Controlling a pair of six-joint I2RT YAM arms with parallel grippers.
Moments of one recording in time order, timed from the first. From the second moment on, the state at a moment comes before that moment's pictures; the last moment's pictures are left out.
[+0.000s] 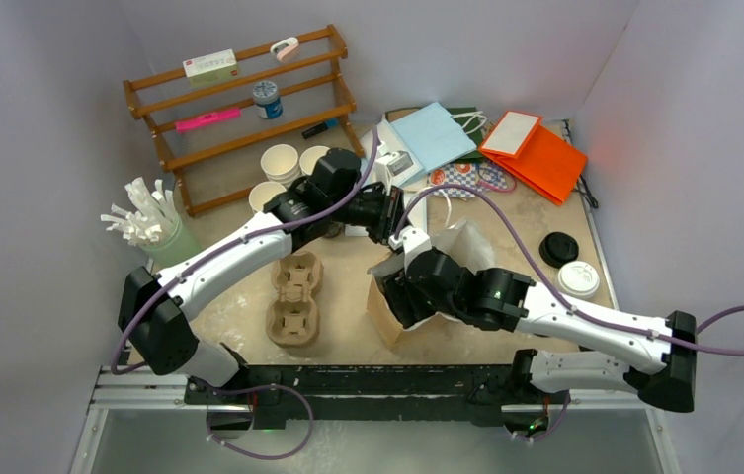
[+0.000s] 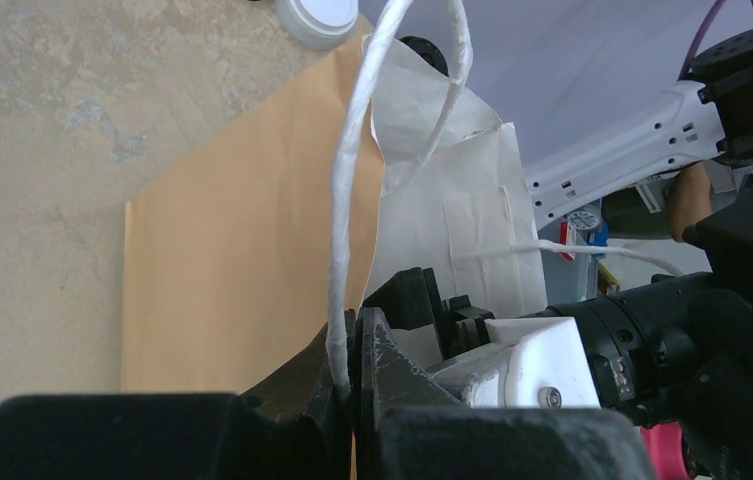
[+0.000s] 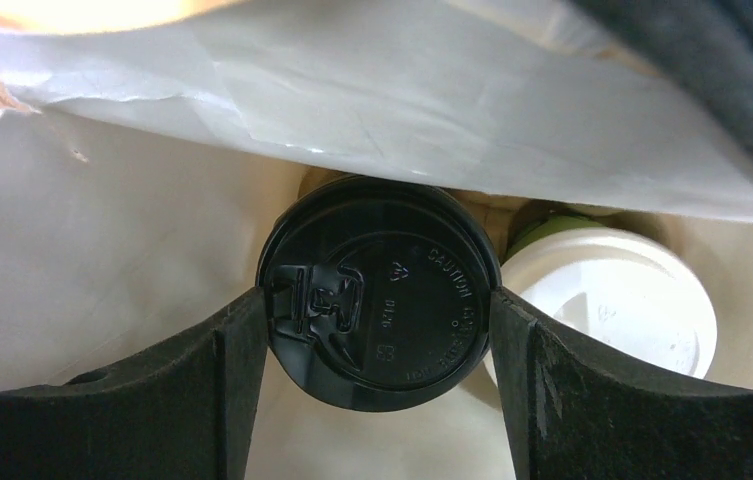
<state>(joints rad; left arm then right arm) -0.78 1.48 1.32 -0.24 0.69 -0.51 1.17 1.07 0.97 -0.75 0.26 0.42</state>
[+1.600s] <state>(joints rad) -0.70 1.50 1.32 -0.35 0.66 -0.36 1.11 1.21 0.93 -0.58 0.21 0.46</state>
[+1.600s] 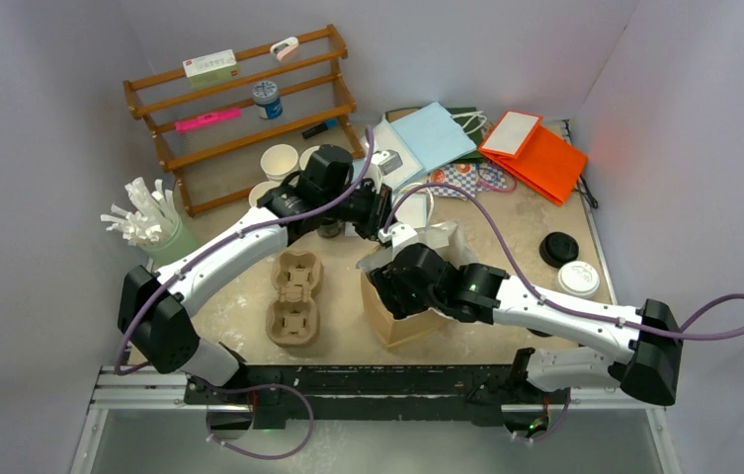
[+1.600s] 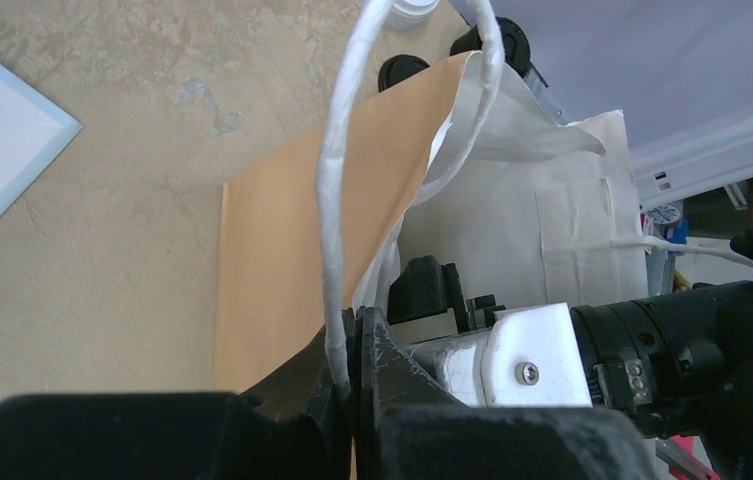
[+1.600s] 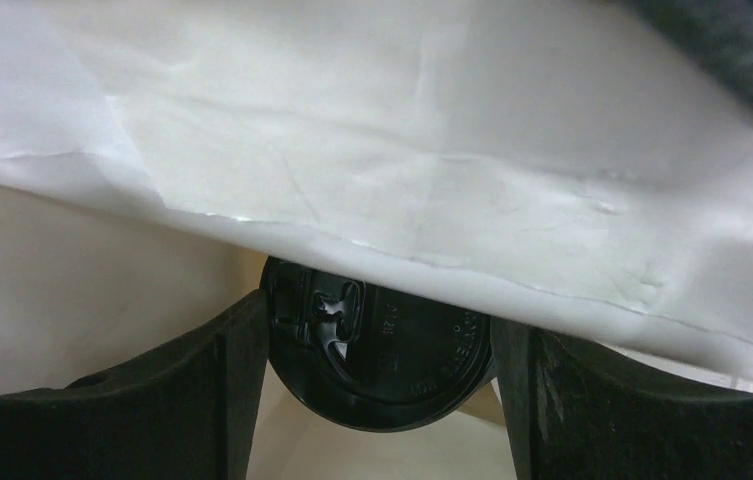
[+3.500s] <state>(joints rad) -0.69 1.46 1.24 -0.26 0.67 -0.30 1.12 1.23 1.01 -0.74 0.22 0.52</state>
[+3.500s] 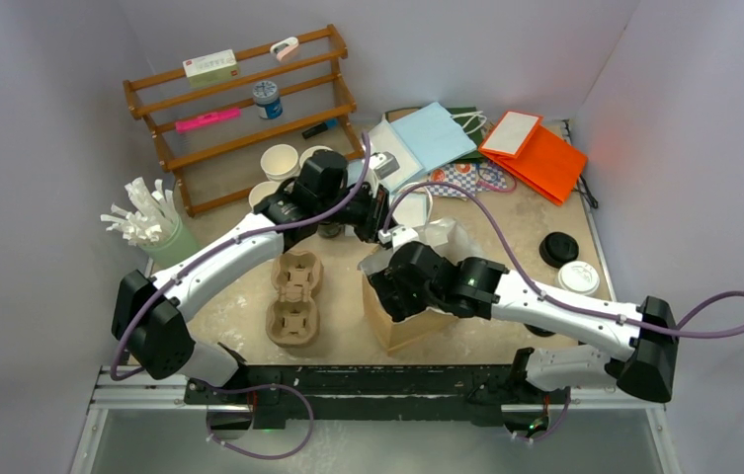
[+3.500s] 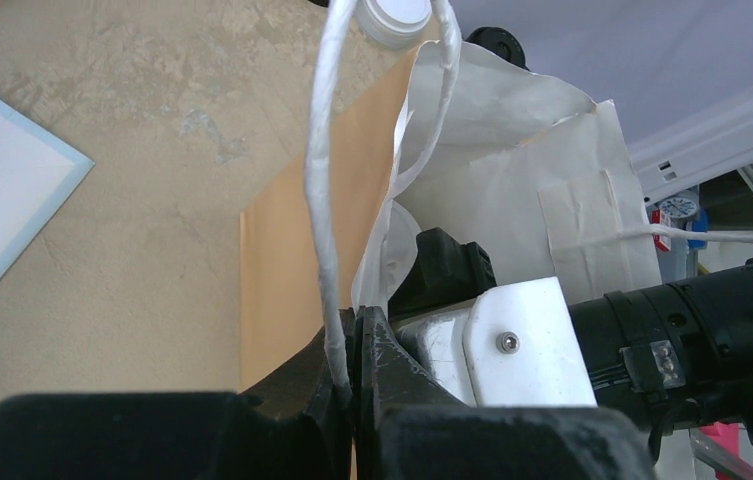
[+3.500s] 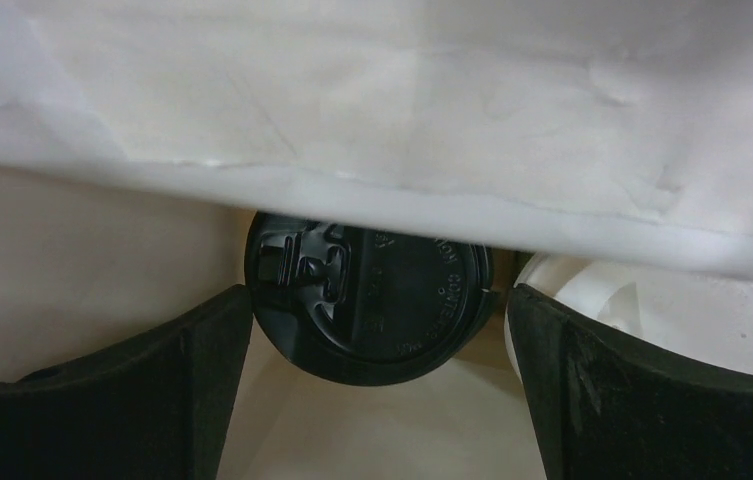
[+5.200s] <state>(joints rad) -0.69 1.58 1.48 -0.39 0.52 -0.22 0.68 1.27 1.56 -0.84 0.33 0.24</state>
